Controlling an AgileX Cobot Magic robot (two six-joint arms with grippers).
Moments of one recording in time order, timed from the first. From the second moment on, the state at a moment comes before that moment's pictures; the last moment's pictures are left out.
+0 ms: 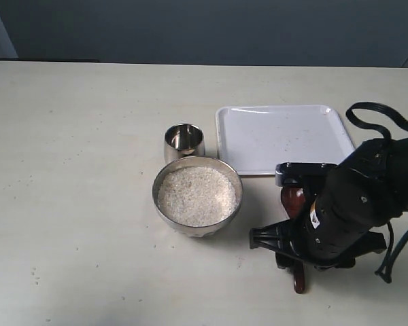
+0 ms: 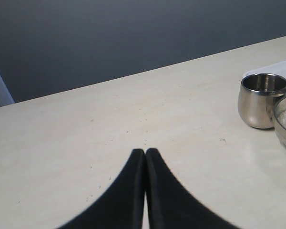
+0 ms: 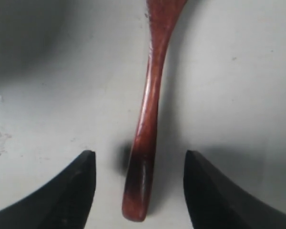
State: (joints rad) left arm -0.32 0.00 0.00 -0.14 0.25 0.28; right arm 0.81 1.63 -0.64 -0.05 0.53 0.69
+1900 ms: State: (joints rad) left arm -0.32 0.00 0.00 -0.14 0.25 0.28; right arm 0.94 1.54 -1.06 -0.34 1.15 -0.15
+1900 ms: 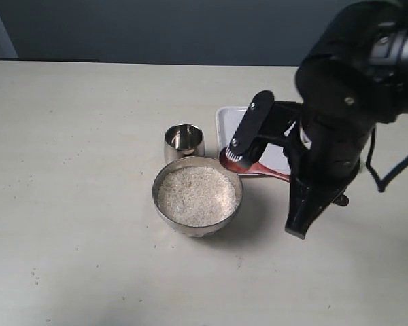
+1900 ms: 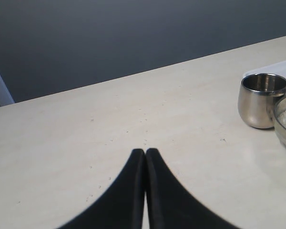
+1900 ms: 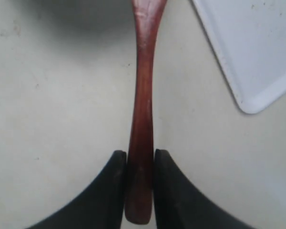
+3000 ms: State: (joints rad) left arm -0.32 0.00 0.00 -0.14 0.25 0.28; right arm 1.15 1.87 -1.23 -0.69 1.22 -0.10
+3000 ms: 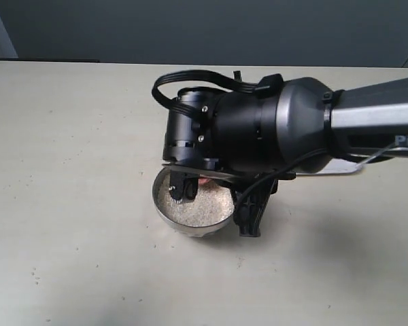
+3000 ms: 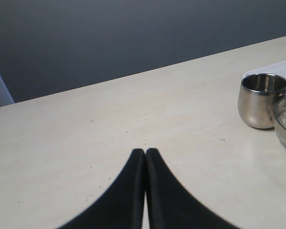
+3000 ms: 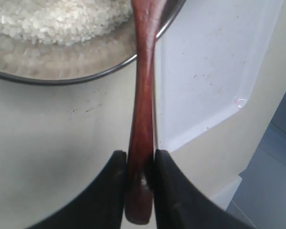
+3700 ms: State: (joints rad) left arm -0.32 0.00 0.00 -0.14 0.25 0.28; right arm 1.17 1.90 -1.23 -0.63 1.22 -0.11
